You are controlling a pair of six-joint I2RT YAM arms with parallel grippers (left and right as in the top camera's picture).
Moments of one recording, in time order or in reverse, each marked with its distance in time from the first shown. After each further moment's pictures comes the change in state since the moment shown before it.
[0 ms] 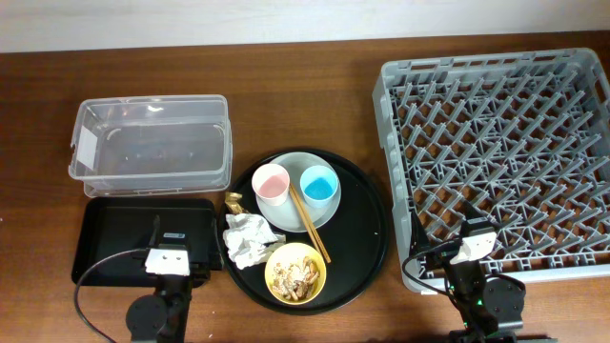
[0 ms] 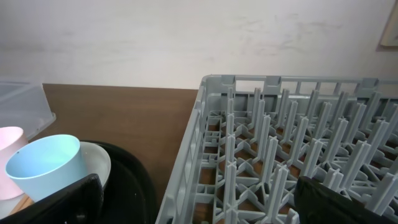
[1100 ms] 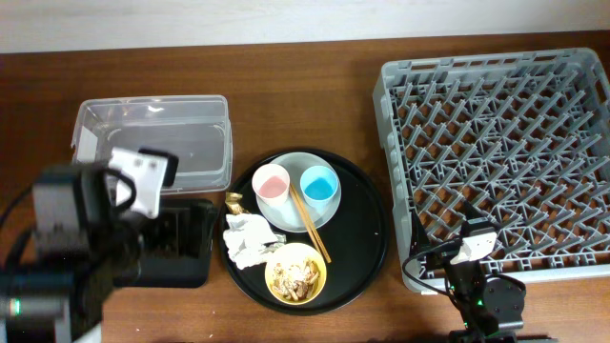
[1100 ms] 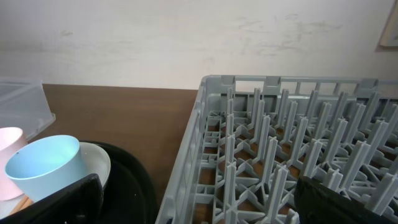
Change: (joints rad) left arm 0.000 1.035 1.483 -1.284 0.267 0.026; right arm -0.001 -0.002 0.000 0.000 0.000 0.001
